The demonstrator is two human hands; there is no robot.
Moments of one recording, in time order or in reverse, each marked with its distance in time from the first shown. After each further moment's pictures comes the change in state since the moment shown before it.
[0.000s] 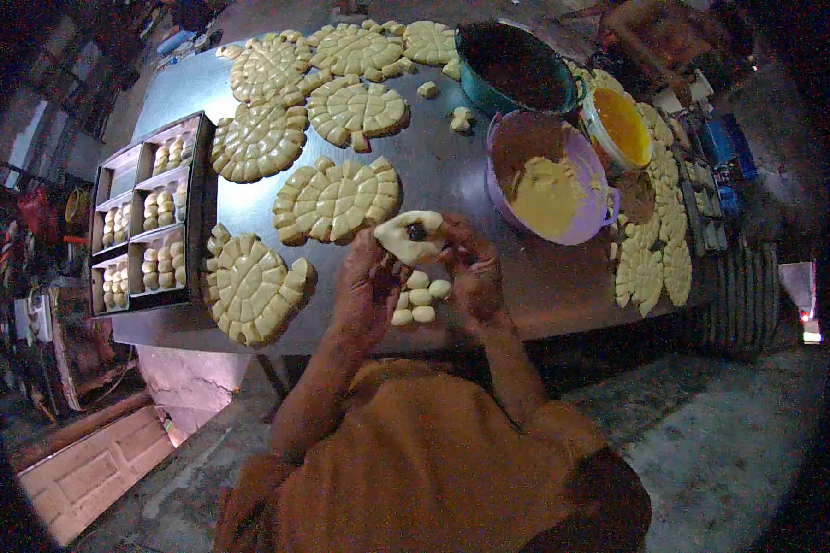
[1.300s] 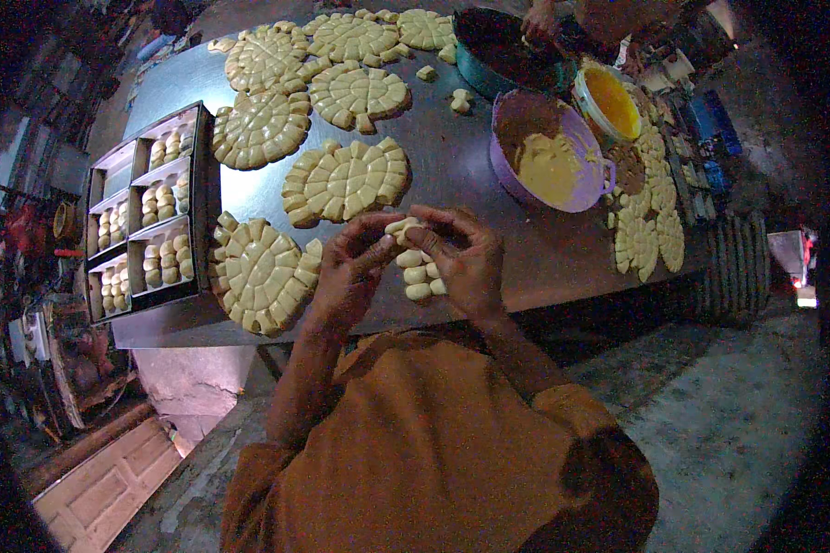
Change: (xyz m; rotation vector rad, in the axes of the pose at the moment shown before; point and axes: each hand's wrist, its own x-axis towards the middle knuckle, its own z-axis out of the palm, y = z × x) left_hand -0.036 0.063 -0.006 0.489 -0.198 0.061; right_hand -0.010 -0.070 0.103 -0.430 0.271 0.246
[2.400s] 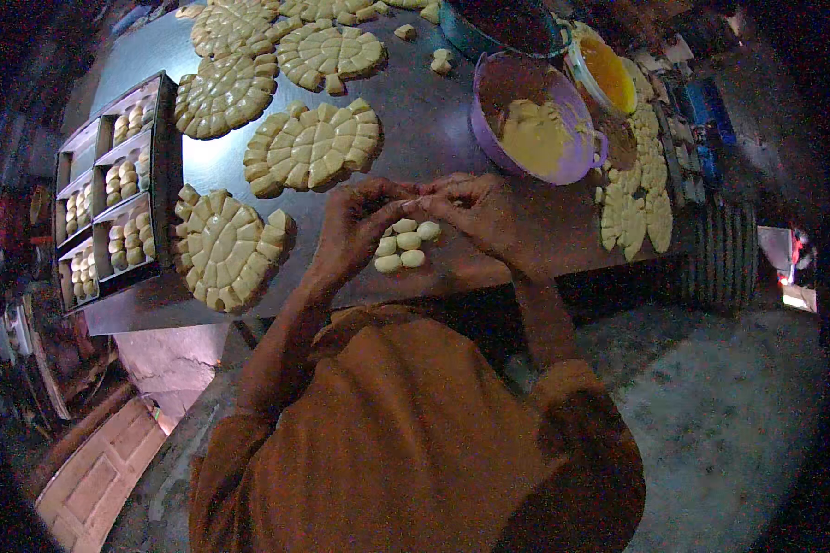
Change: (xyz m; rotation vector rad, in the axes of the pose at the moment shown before) left_hand 0.038 -0.035 0.011 0.690 -0.097 0.093; right_hand 0.050 0.039 -0.077 -0.262 -0.434 0.037
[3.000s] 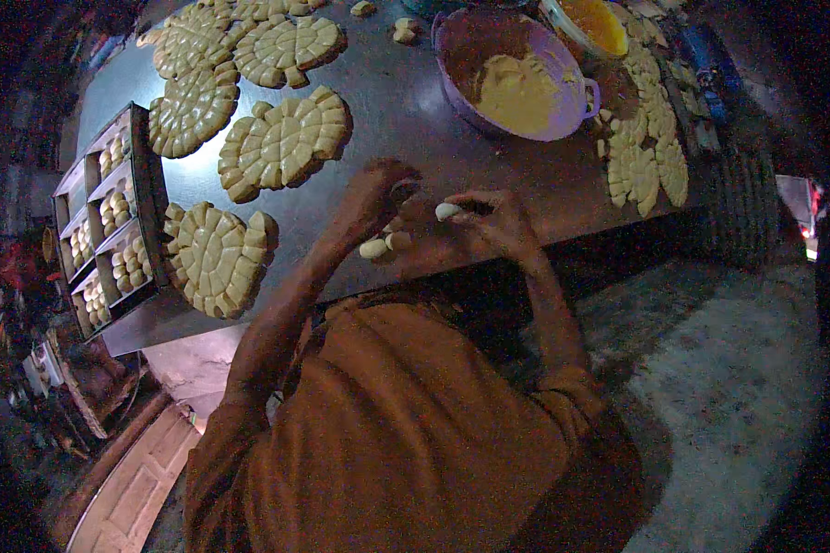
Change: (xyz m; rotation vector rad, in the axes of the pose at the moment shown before) left_hand 0.054 -0.075 0.048 0.543 -0.319 0.246; right_hand -0.054 0.117 -0.020 -0.029 0.118 0.053
